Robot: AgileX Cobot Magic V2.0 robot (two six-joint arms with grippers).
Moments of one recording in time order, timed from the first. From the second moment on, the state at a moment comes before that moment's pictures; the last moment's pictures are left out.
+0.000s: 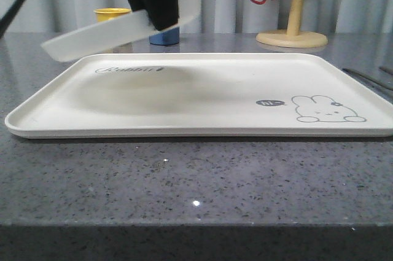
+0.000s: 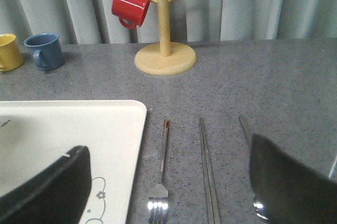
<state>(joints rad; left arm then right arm) -0.80 1.72 -1.66 0.06 1.24 0.18 -0.01 0.39 -0.61 0.11 0.49 0.02</state>
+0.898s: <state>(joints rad) -0.80 1.85 -1.69 0.02 1.24 0.18 -0.01 0.39 -0.61 0.11 0.49 0.02</state>
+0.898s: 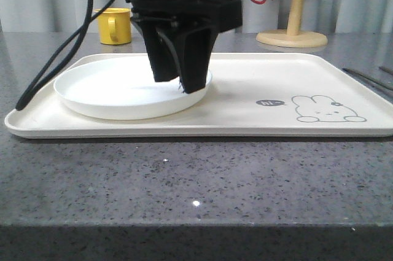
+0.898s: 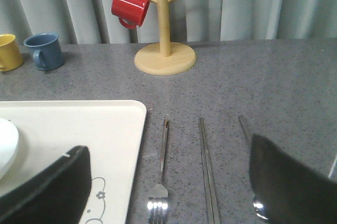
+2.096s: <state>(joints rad) -0.14 0.49 -0.51 -0.06 0.44 0.18 -0.01 0.39 -0.61 0.11 0.49 0.02</state>
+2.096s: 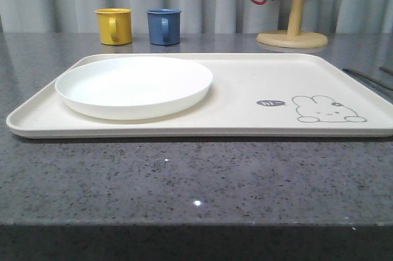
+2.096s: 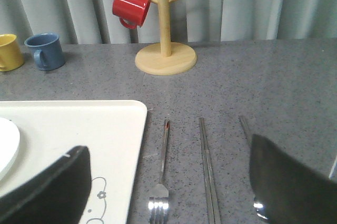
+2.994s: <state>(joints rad) -0.14 0.17 -0.37 -0.06 0.39 0.18 -0.01 0.54 -0.68 0.11 0.54 0.02</state>
